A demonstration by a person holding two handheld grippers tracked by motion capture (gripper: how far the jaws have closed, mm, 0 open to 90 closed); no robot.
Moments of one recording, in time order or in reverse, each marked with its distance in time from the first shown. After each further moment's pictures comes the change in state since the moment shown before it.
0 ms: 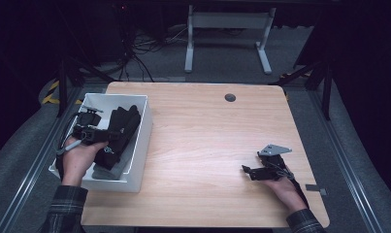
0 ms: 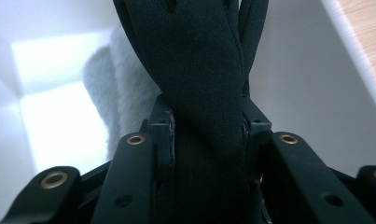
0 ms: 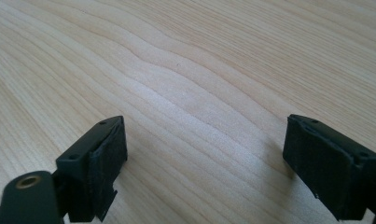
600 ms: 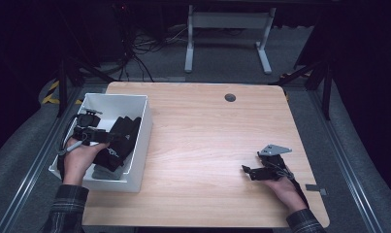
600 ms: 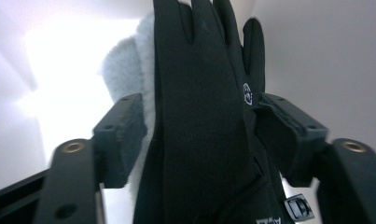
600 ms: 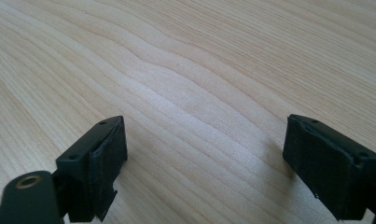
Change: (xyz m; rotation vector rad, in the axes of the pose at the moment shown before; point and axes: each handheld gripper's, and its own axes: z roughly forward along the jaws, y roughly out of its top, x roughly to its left) left arm 0.008 -0.001 -0.001 -0.049 0.038 -0.007; right arm 0.000 0.000 0.000 0.000 -0.001 0.001
